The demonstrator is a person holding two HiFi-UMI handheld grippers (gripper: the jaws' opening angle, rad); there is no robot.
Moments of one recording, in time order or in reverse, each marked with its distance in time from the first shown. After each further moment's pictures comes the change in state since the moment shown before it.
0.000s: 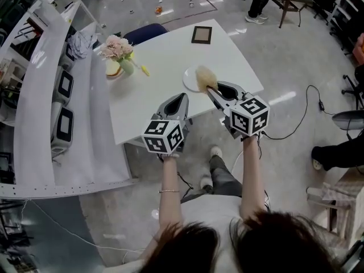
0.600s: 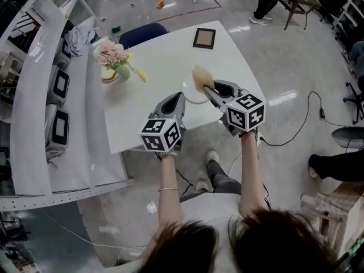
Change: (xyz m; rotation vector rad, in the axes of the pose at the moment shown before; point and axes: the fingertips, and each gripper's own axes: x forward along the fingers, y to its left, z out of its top) left arm 0.062 0.052 0.005 -0.060 0.016 0.062; right arm 0.066 -0.059 -0.003 0.007 0.096 0.053
